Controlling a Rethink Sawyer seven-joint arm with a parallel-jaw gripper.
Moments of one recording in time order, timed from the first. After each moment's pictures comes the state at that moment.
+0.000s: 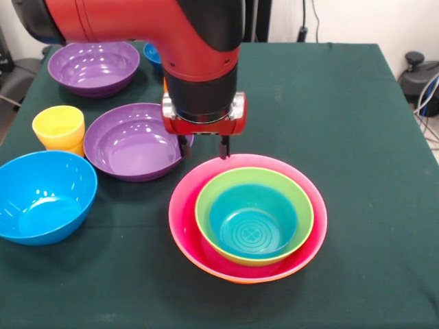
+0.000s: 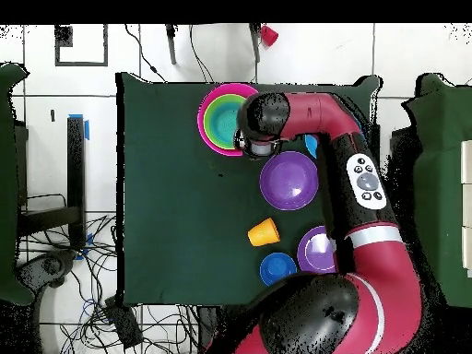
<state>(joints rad) -0.57 -0.35 0.60 1.12 -0.61 1.17 1.86</state>
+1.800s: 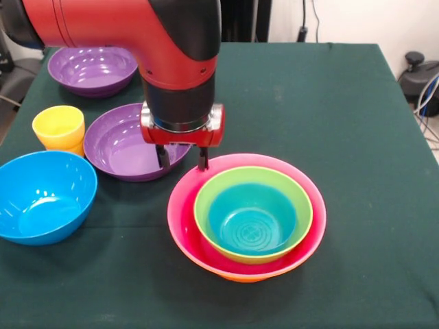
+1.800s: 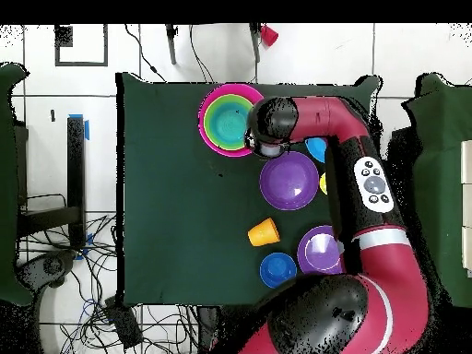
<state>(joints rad) -0.59 -0.34 0.59 1.12 -0.66 1.11 1.86</state>
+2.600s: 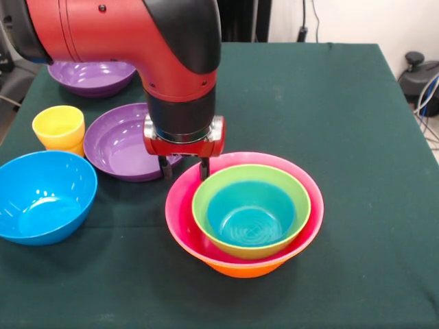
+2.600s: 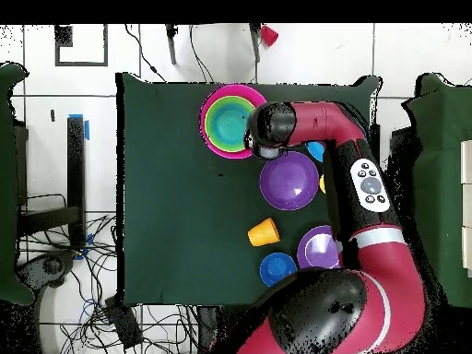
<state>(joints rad) -0.59 -0.32 0.58 1.12 -0.67 1.05 1.86</state>
